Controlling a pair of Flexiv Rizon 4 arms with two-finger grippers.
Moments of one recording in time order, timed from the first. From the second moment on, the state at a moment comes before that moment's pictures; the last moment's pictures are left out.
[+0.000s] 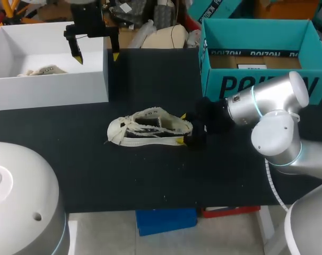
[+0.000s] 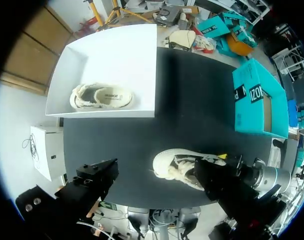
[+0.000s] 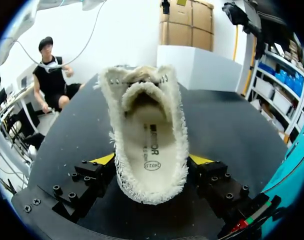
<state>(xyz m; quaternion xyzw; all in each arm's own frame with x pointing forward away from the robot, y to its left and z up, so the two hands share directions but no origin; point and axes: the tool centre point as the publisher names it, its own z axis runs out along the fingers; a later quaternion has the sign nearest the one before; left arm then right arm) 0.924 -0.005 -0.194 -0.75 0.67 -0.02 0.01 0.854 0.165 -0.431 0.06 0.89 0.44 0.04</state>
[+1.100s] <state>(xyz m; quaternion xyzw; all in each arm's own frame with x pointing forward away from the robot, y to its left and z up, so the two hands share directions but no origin) 0.829 -0.105 -0.222 -0.70 0.71 -0.02 0.09 0.854 0.165 -0.431 0.06 0.89 0.44 0.04</state>
